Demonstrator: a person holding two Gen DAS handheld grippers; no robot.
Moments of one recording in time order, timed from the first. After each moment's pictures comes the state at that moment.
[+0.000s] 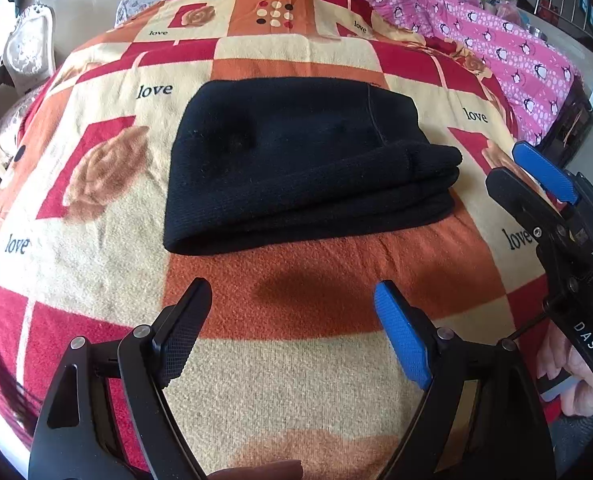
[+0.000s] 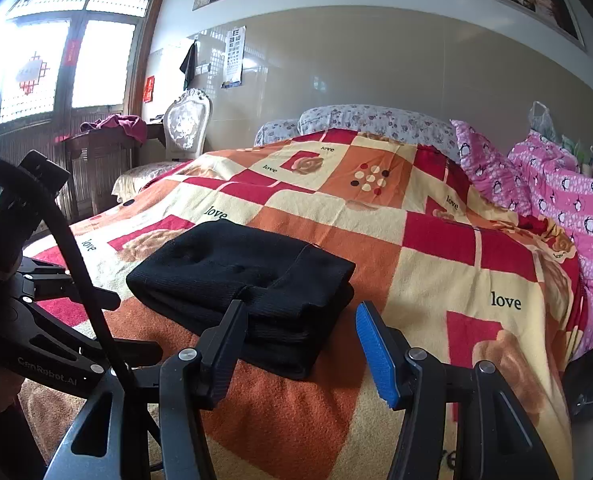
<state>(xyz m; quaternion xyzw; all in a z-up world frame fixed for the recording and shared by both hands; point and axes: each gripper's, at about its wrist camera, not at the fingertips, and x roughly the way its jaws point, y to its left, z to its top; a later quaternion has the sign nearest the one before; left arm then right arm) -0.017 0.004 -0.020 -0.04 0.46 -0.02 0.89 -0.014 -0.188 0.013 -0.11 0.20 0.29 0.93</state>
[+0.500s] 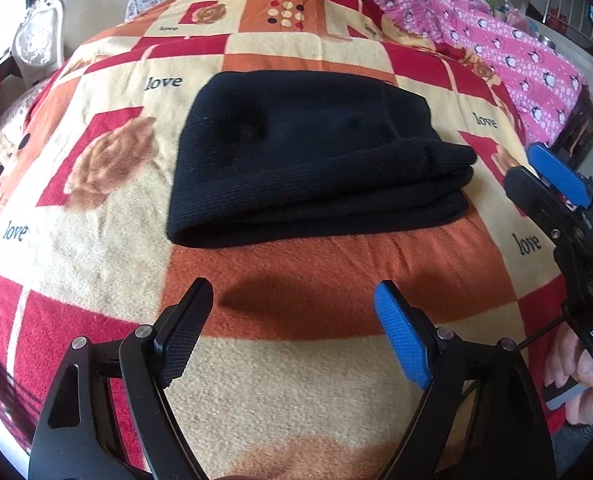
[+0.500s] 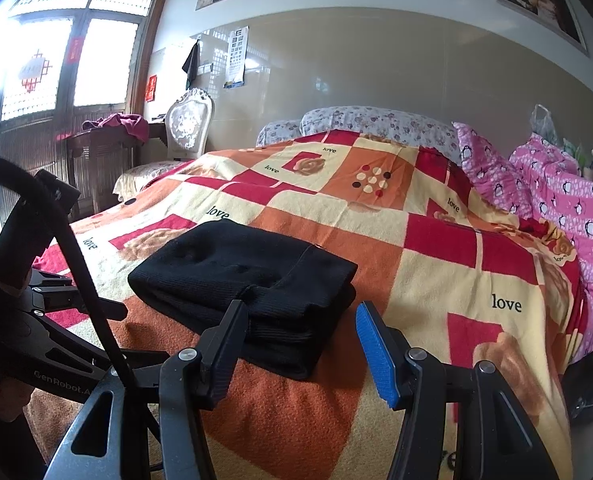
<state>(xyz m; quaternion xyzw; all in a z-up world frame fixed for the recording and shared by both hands) -0.019 0.008 -0.029 -0.05 0.45 0.01 0.89 -0.016 -0.187 0.013 -0.11 0.20 0.29 0.93</state>
